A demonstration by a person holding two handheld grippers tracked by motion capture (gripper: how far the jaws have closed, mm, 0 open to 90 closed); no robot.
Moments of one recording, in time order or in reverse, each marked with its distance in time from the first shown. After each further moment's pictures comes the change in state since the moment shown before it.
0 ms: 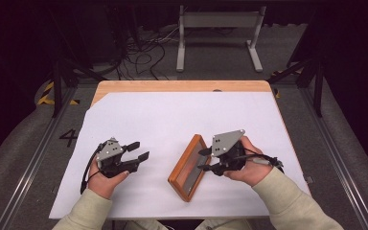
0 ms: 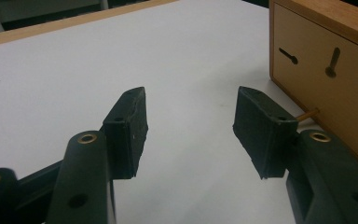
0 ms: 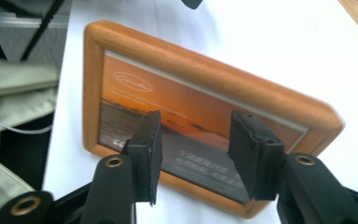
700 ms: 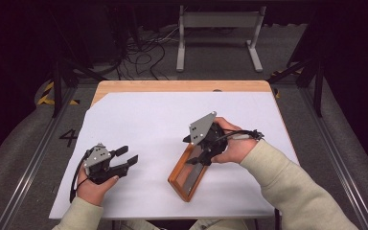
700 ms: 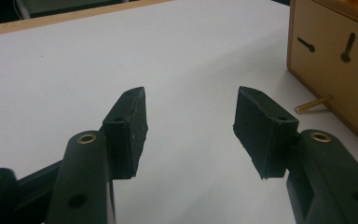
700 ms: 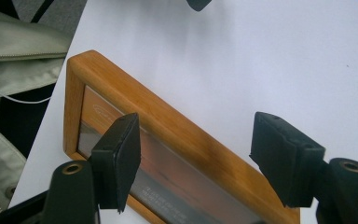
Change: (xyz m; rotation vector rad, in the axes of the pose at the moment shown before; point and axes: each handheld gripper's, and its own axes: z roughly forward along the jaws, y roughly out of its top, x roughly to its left) left arm 0.005 -0.017 -0.029 0.001 0.078 -0.048; right arm -0.033 0.049 0.024 0.086 0.149 -0.184
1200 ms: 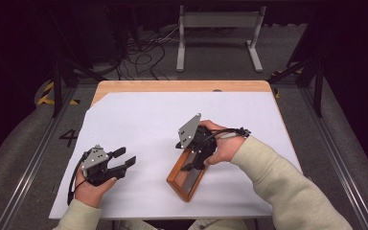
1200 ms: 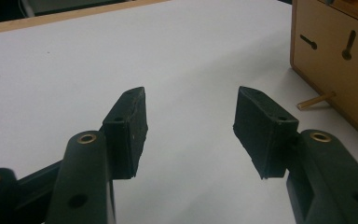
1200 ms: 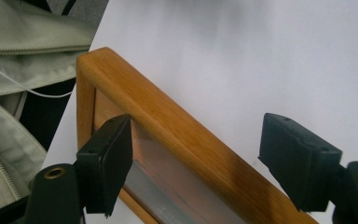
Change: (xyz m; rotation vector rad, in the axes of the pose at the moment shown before) left arm 0.000 -0.002 -0.002 0.000 0.005 0.002; right arm -0.007 0.005 0.031 0.041 0.145 -0.005
